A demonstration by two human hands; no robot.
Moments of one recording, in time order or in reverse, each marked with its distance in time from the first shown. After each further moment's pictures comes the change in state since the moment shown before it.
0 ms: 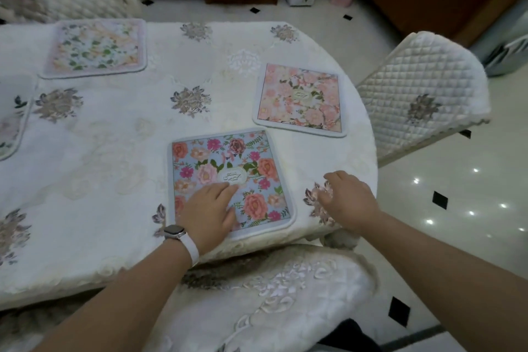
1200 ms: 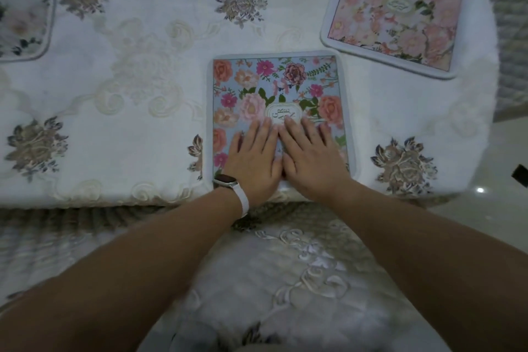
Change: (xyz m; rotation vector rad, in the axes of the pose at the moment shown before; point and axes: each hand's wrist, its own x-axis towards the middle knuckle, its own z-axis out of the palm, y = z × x) left_hand 0.004 -0.012 0.071 0.115 -0.246 -0.285; right_hand 0.036 -0.128 0.110 -0.067 -0.101 -0.494
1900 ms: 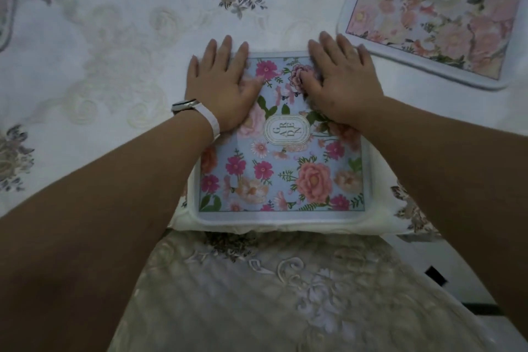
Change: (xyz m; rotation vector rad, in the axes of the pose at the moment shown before) left_hand 0.142 -0.084 -0.047 0.005 0.110 -0.166; right_hand 0.147 0.094 -0.047 0.062 0.067 0.120
